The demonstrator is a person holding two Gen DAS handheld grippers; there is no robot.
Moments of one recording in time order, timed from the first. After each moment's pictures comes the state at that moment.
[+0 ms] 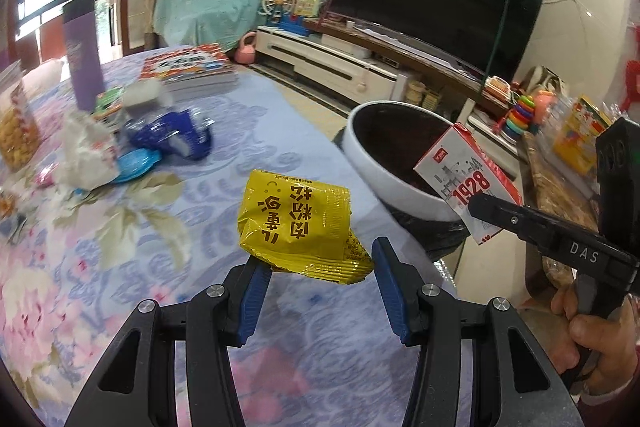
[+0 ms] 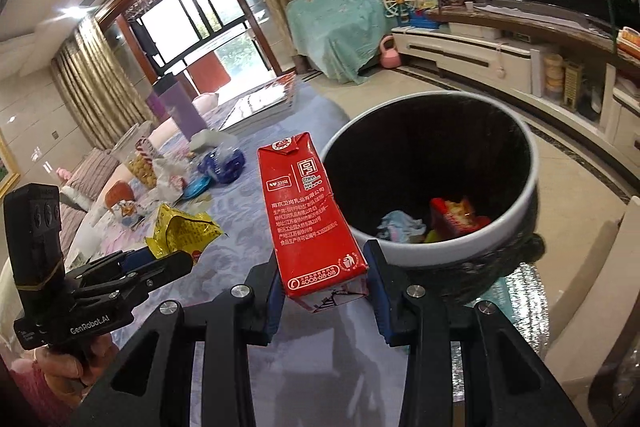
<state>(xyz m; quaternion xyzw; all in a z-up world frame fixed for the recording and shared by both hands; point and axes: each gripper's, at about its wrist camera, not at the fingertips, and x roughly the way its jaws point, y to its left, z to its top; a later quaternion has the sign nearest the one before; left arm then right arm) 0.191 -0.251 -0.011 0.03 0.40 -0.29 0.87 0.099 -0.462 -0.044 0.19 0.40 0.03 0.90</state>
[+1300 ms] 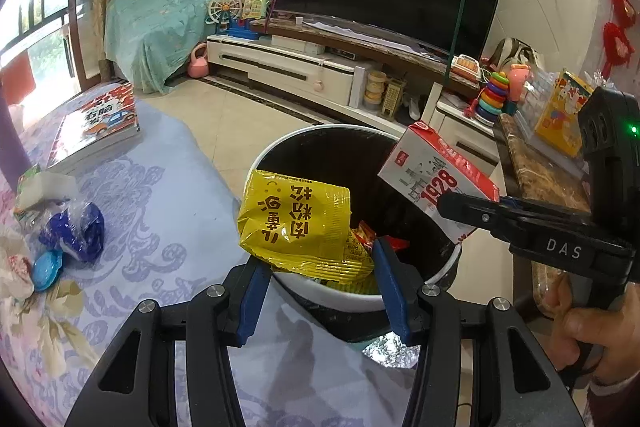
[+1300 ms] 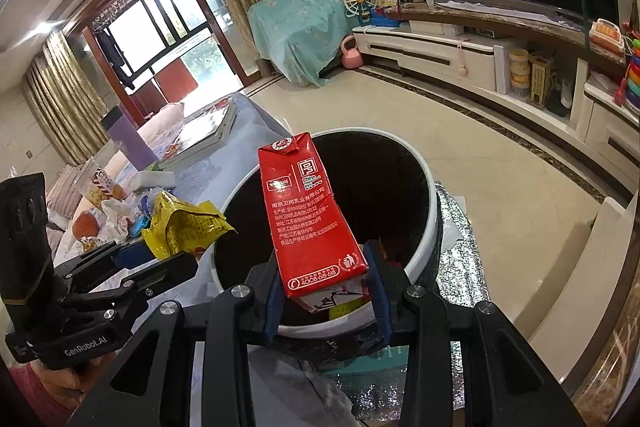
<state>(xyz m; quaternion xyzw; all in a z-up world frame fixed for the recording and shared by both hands) 0.250 -0.366 -0.017 0.07 0.39 -0.34 0.85 0.125 -0.540 -0.042 0.19 0.41 -0.02 0.89</state>
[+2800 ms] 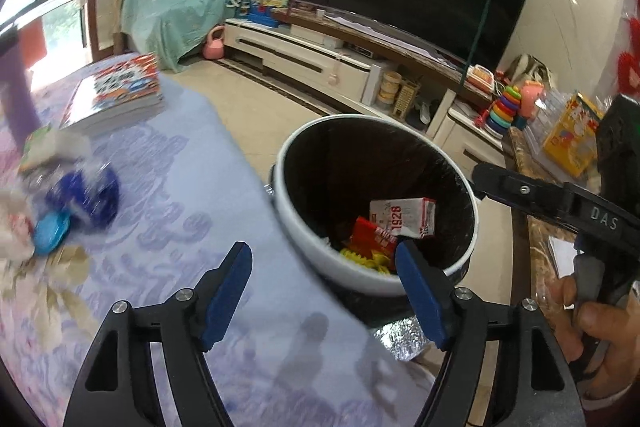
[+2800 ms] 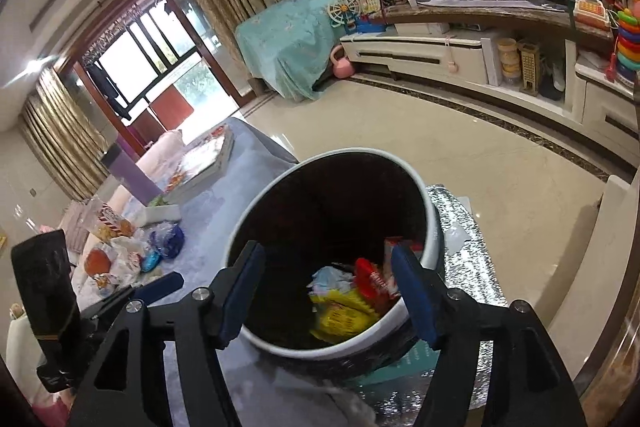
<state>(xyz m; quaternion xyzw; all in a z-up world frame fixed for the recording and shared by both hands) 0.250 -0.332 -0.024 0.03 0.41 -0.33 0.85 0.126 -0.550 -0.031 0.25 0.39 -0.04 0.89</state>
